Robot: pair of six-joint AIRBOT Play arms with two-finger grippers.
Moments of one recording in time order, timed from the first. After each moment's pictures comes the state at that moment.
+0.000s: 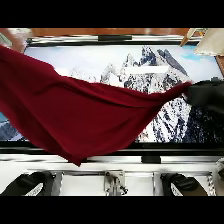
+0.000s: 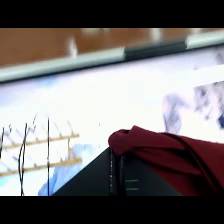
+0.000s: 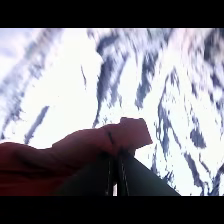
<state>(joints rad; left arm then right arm) -0.33 -0.81 1.61 1.77 -1.21 -1.55 0.25 -0.76 1.28 1.53 -1.28 -1.33</state>
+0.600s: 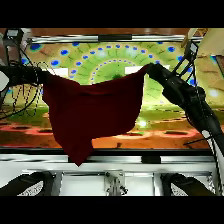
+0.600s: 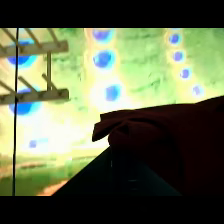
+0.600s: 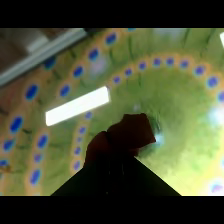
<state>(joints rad) -0.22 -1.12 1.37 1.74 -0.94 -1.68 0.24 -1.15 1.04 1.67 -0.17 -1.07</state>
